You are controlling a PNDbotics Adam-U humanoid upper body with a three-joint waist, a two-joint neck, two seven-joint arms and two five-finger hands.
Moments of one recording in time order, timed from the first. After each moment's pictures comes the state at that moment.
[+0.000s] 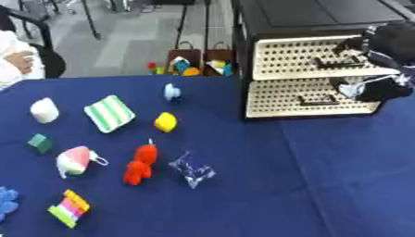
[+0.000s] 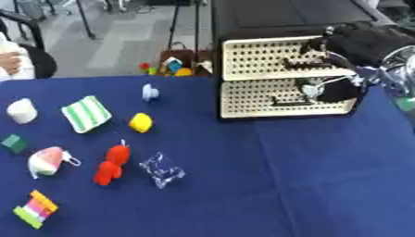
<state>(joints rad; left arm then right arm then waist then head) -0.22 0.22 0.07 -1.98 0.19 -0.66 0.07 -0.80 -0.80 0.20 -1.54 1.04 -0.11 0.47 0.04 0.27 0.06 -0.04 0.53</state>
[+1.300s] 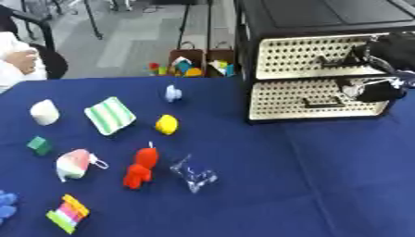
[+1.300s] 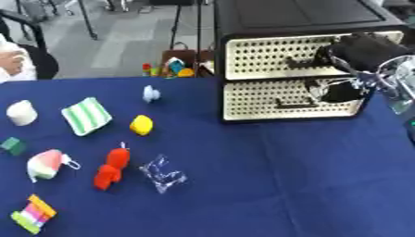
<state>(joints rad) -0.23 0.21 0.06 -1.98 0.18 -0.66 0.07 -0.84 -0.79 0.18 -1.41 1.09 -0.10 0.40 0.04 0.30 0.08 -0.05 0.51</state>
